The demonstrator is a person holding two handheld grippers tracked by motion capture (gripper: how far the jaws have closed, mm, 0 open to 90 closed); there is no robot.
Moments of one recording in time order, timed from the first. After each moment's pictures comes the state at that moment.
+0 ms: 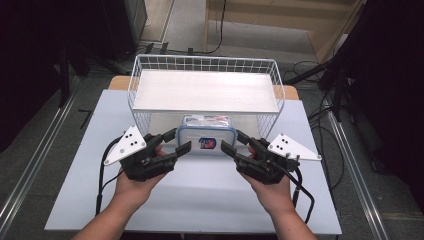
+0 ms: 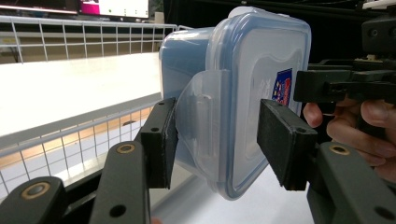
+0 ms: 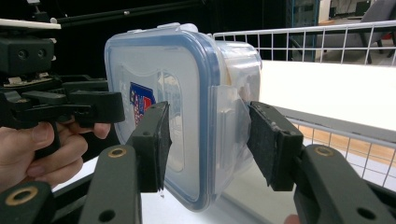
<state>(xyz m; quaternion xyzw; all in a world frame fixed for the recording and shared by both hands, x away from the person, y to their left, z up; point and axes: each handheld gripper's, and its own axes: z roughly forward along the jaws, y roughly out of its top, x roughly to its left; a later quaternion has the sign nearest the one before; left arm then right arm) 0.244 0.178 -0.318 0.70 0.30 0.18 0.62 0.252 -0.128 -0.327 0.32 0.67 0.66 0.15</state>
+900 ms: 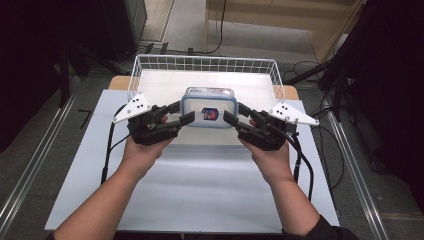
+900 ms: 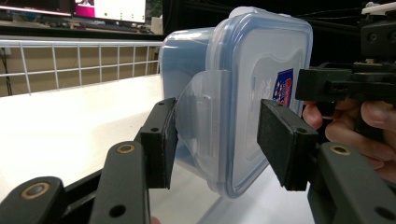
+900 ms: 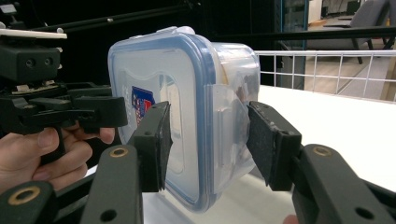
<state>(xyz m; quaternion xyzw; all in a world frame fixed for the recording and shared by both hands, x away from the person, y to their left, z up) 0.320 0.180 -0.307 0.69 0.31 0.16 0.63 0.316 -0.129 -0.306 0.33 0.66 0.65 0.15</state>
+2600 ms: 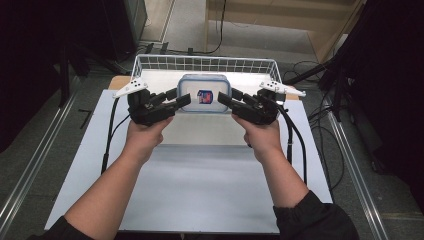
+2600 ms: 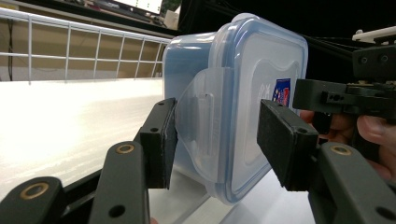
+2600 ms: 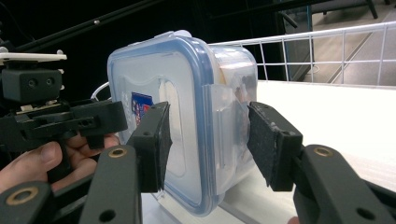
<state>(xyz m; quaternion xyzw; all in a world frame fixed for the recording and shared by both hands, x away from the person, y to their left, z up) 0.361 0.191 -0.310 0.66 0.37 0.12 0.64 0.372 -0.117 -0.302 0.39 0.66 0.64 0.08</state>
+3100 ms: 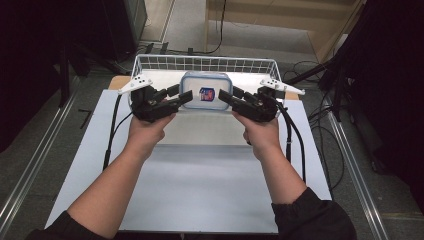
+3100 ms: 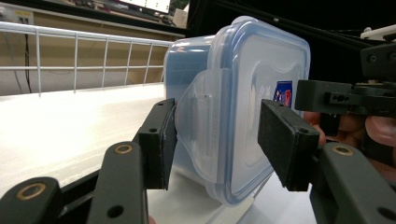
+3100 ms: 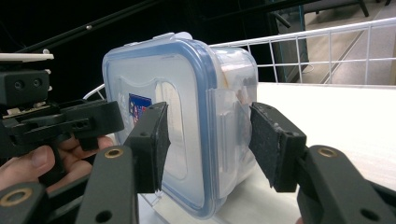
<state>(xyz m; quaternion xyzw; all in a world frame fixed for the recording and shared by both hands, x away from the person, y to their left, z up) 0.369 0.184 -0.305 0.67 0.38 0.14 0.63 0.380 -0.118 -0.305 0.40 0.65 0.64 0.09</state>
